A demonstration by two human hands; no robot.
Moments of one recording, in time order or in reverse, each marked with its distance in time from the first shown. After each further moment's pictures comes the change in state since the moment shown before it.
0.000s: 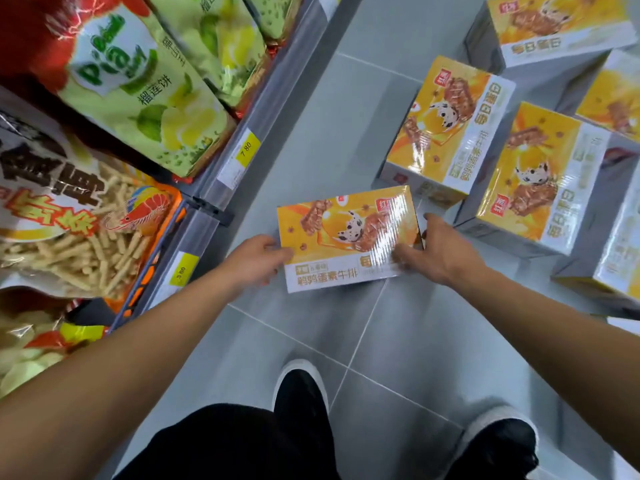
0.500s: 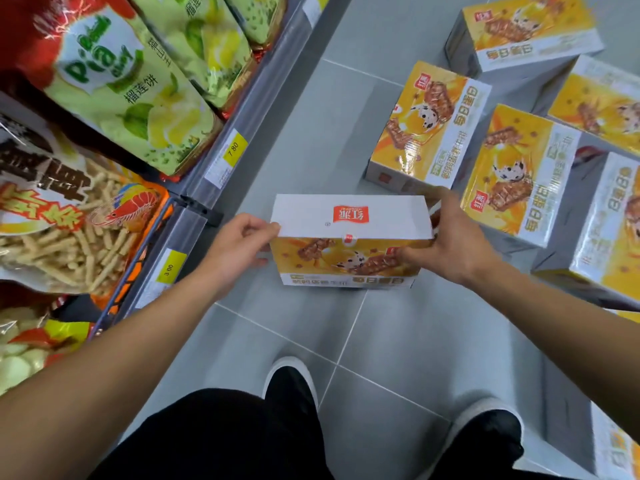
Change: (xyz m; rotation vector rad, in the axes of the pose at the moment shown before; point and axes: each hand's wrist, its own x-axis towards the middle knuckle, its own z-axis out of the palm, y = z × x) left_hand -0.020 0.010 0.004 -0.305 0.118 0.216; right_hand -0.026 0.022 -0.029 0.227 0.124 -0.221
